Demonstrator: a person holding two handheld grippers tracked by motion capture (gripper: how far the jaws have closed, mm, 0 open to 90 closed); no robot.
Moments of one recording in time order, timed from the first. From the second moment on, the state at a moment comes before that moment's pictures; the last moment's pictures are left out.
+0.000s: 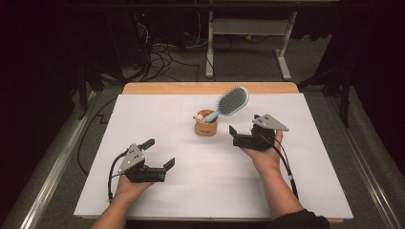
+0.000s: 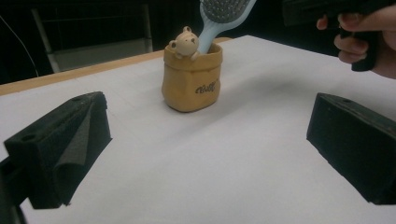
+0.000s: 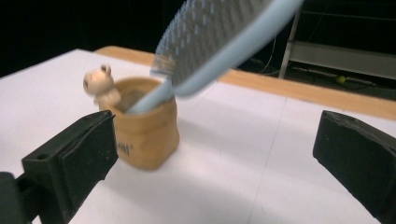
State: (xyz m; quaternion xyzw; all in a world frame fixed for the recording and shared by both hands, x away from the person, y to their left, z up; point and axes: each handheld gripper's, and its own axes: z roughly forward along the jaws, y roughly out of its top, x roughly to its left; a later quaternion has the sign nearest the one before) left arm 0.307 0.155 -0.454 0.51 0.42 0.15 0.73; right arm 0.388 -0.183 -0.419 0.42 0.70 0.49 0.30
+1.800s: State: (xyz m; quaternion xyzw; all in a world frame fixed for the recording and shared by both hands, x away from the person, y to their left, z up) left arm 0.290 0.189 -0.454 0.49 0.45 0.17 0.73; right arm 0.272 -0.285 -0.453 0.42 0.68 0.51 0.33
